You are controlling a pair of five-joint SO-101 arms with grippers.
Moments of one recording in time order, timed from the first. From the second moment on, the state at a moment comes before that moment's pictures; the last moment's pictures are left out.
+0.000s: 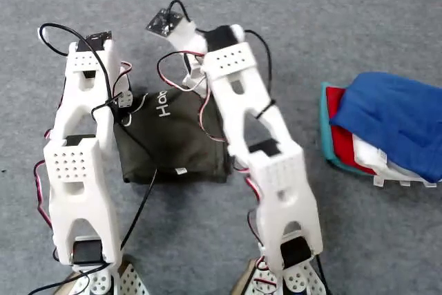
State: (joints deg) left arm -8.4 45.5 -32.7 86.8 1.7; right arm -25.6 49.5 -51.0 85.9 26.0
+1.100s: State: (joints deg) left arm -9.8 48.6 -35.6 87.1 -4.6; right arm -22.1 25.6 -52.4 101.5 21.8
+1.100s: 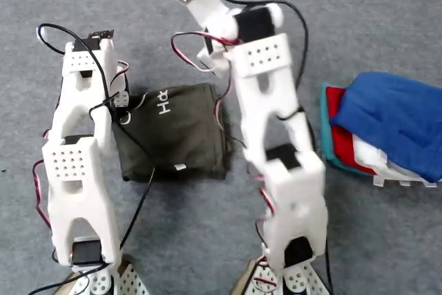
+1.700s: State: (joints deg) left arm -9.8 48.6 -35.6 87.1 -4.6; right arm -22.1 -17.5 23.7 93.1 13.2
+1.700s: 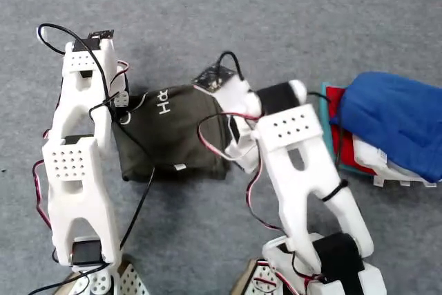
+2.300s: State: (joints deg) left arm -9.8 48.6 -35.7 87.1 -4.6; right arm -38.2 -11.1 32.0 63.3 -37.9
